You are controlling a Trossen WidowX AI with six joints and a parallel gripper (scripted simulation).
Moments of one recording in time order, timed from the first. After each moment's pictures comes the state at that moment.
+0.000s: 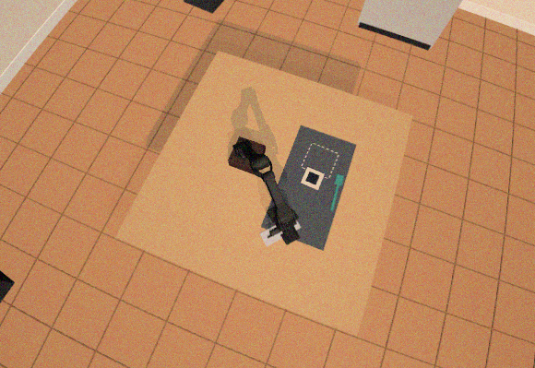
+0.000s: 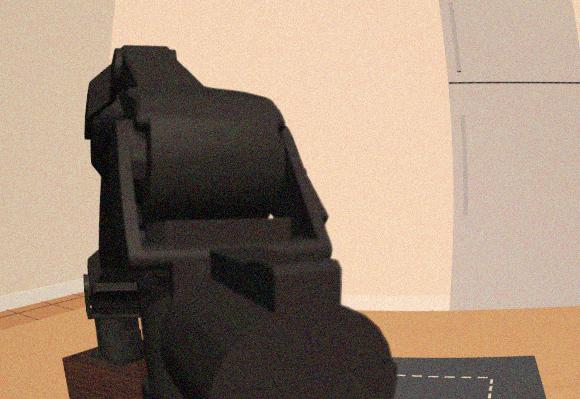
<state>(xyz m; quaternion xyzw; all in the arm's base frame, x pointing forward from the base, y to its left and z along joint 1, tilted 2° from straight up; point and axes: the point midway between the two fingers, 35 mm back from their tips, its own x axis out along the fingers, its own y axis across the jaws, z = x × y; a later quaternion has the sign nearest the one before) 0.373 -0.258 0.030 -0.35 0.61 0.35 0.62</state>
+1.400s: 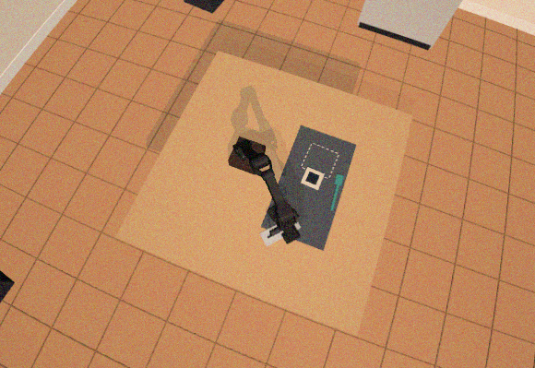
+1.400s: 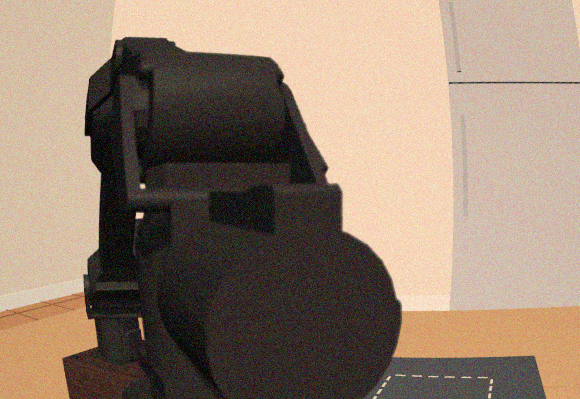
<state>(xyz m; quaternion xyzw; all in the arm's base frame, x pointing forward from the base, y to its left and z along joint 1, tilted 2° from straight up) 0.373 -0.257 0.049 -0.35 0.61 0.35 0.62</state>
